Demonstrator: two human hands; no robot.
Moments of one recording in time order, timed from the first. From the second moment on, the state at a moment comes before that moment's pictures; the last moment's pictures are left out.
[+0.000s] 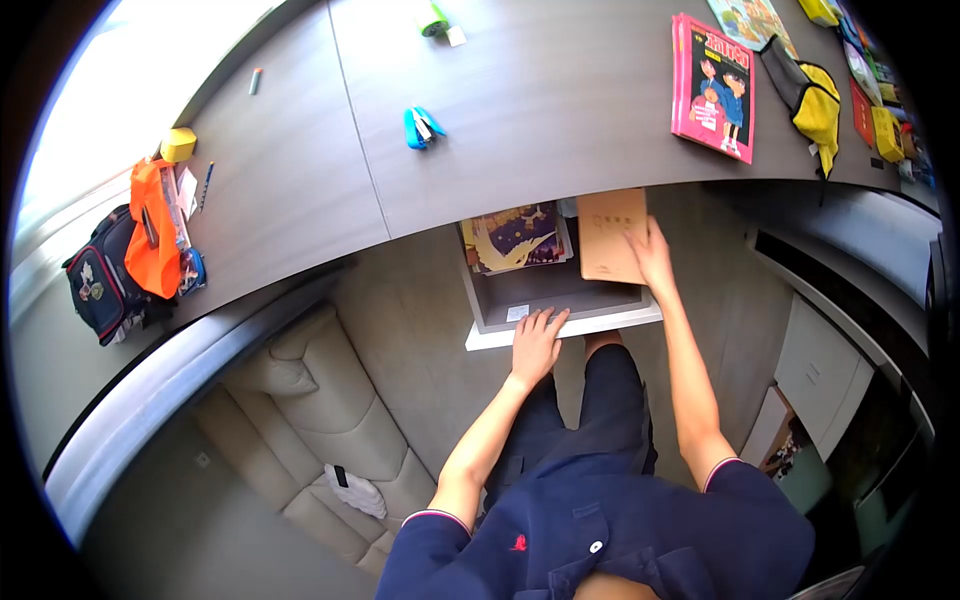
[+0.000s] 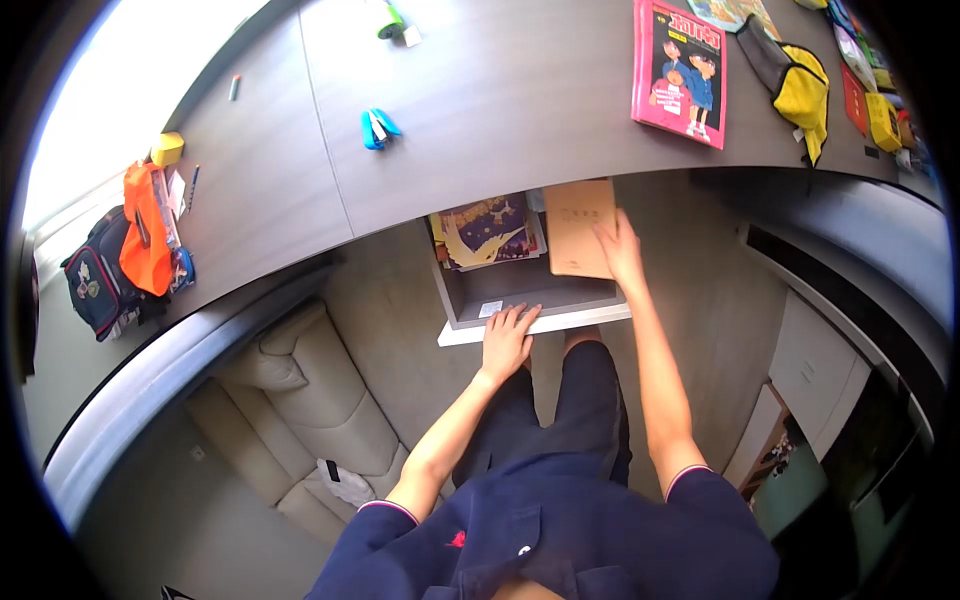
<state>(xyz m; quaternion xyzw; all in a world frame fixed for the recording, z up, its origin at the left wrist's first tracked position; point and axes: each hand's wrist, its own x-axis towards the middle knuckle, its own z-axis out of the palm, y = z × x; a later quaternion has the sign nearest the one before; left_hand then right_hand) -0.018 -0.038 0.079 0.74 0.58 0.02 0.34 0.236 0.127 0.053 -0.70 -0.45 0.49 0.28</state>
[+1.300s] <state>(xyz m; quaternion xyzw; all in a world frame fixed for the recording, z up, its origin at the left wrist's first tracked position) 0.032 0.078 0.131 0.48 0.57 0.29 0.60 0.136 -0.027 0.002 -0.89 -0.43 0.14 0.01</state>
